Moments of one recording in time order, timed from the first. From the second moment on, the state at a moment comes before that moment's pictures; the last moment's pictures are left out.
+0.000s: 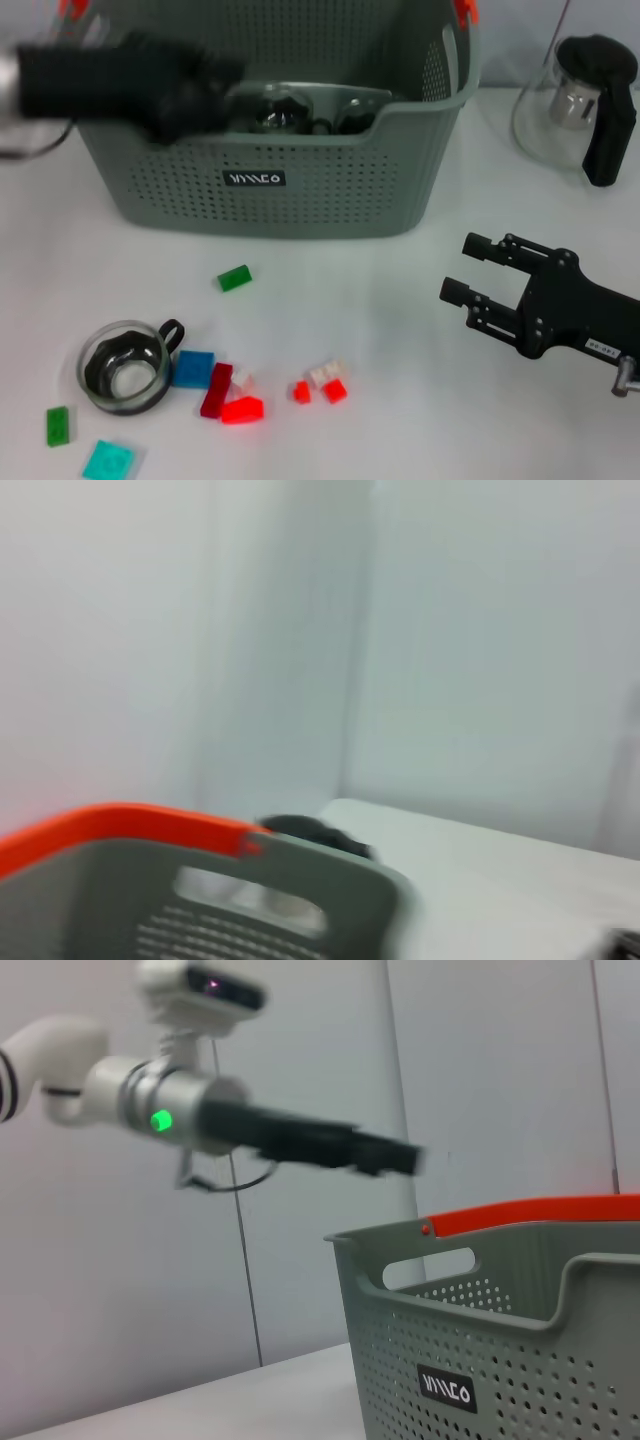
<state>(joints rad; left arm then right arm) -0.63 -2.06 0.54 1.07 2.06 1.80 -1.61 0.41 2.09 -0.69 -0.33 -1.73 -1.61 0.85</state>
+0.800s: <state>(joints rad) -0.51 -2.10 0.49 1.16 2.55 1.82 -1.51 0.41 2.10 -0.69 -0.32 -1.74 -1.60 0.85</state>
